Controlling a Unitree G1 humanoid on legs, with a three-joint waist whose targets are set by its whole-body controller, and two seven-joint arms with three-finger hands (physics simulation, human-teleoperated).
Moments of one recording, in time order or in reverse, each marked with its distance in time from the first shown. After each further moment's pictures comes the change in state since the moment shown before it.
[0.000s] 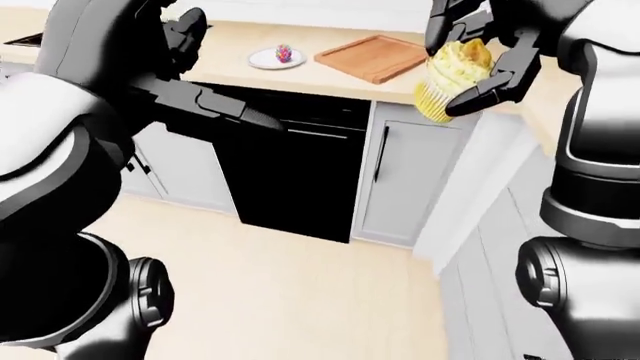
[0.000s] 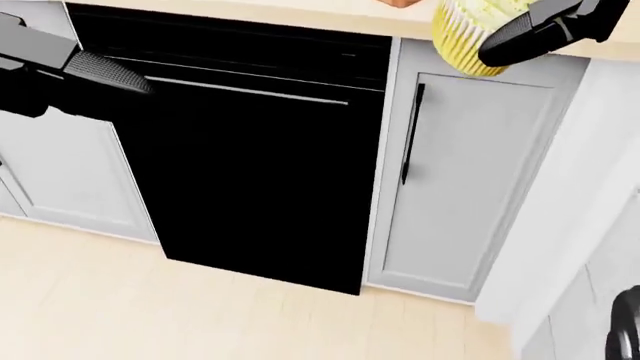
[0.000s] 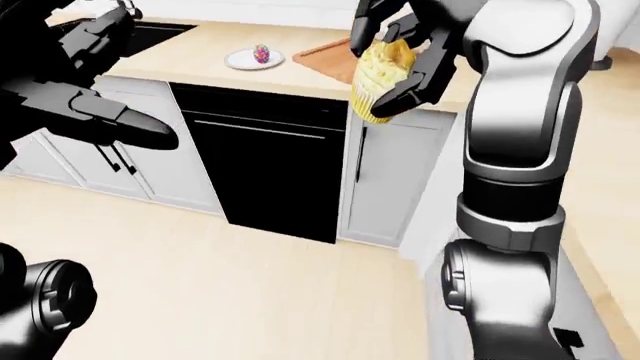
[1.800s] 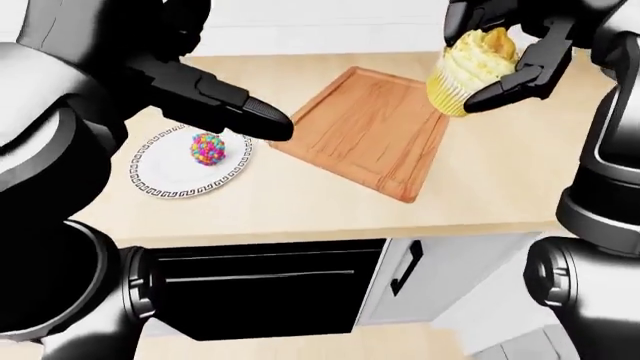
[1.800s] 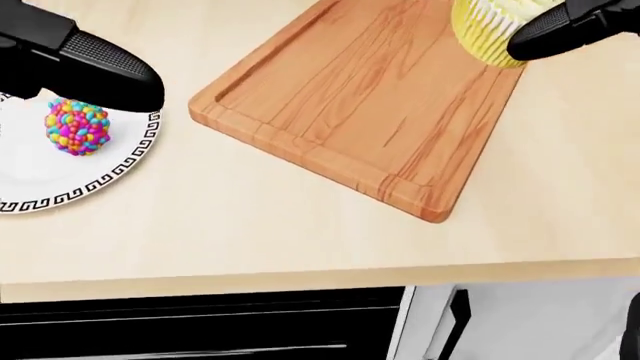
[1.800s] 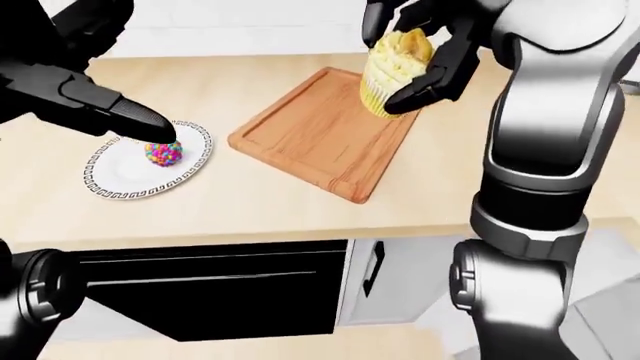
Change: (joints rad) left arm -0.068 0.037 -0.035 0.027 0.000 0.000 -0.039; right arm 0.010 -0.035 -0.045 -0.071 0.026 -0.008 0.033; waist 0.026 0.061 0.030
